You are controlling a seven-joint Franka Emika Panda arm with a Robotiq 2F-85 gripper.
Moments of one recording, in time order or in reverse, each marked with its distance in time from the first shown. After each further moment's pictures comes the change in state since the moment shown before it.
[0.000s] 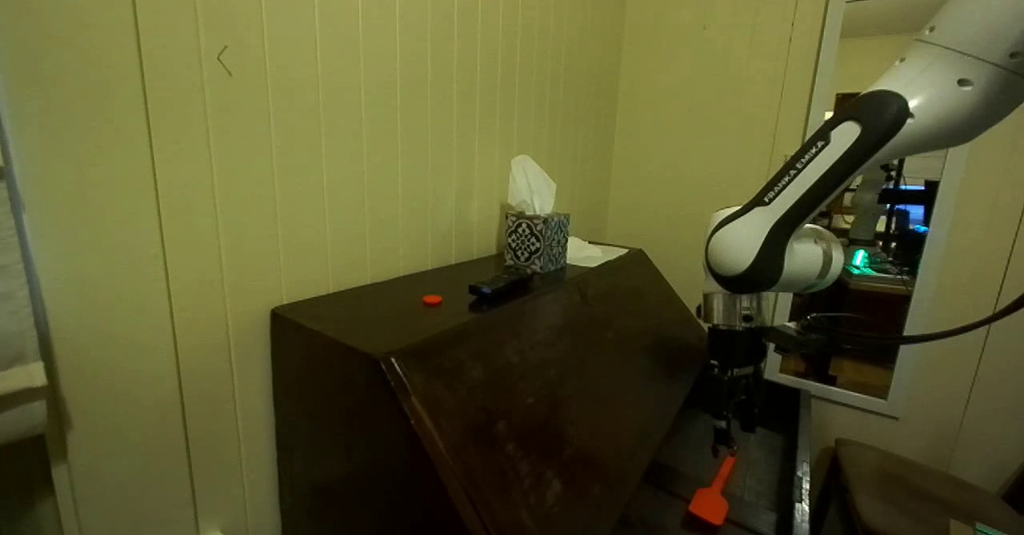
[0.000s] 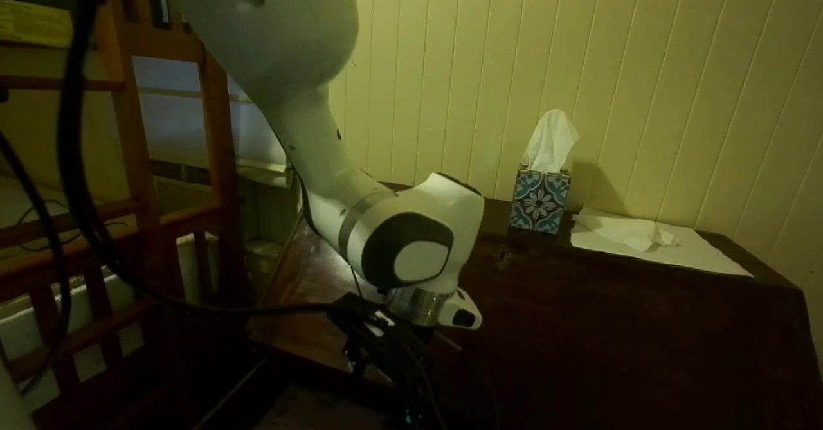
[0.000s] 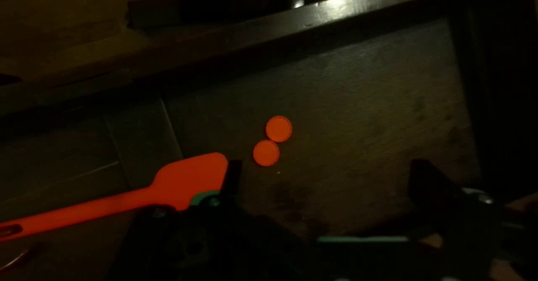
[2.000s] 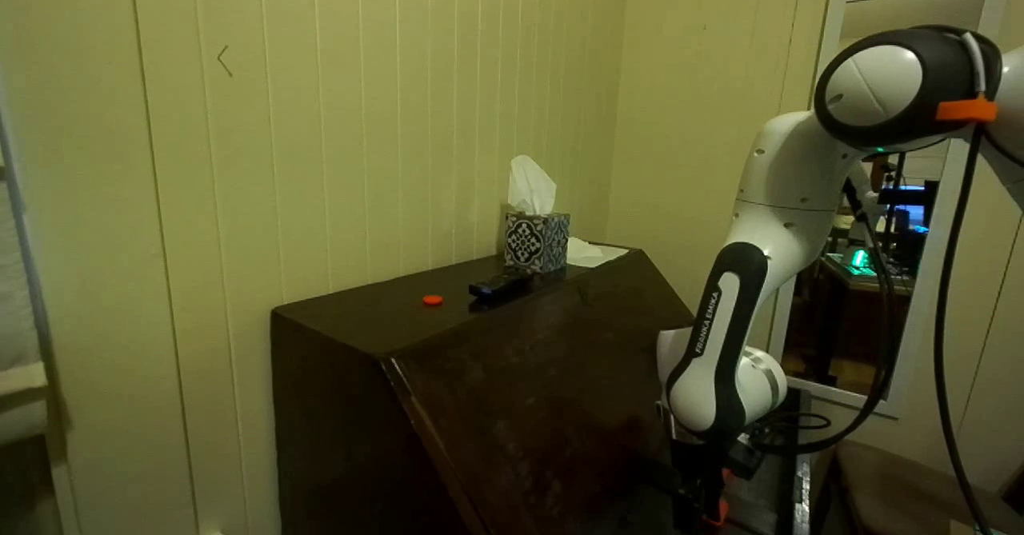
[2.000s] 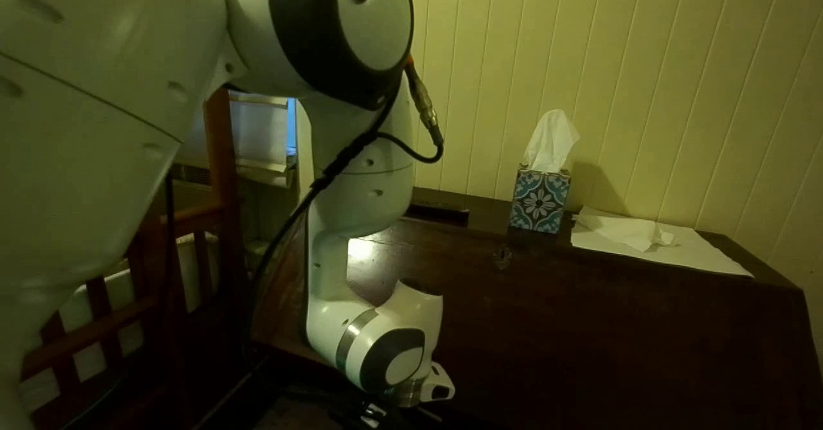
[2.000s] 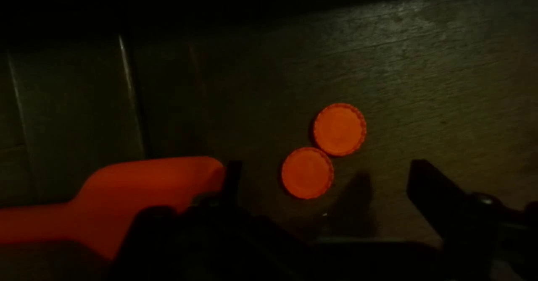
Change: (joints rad) arm -0.021 0.623 0.129 0.177 -0.099 0.449 0.054
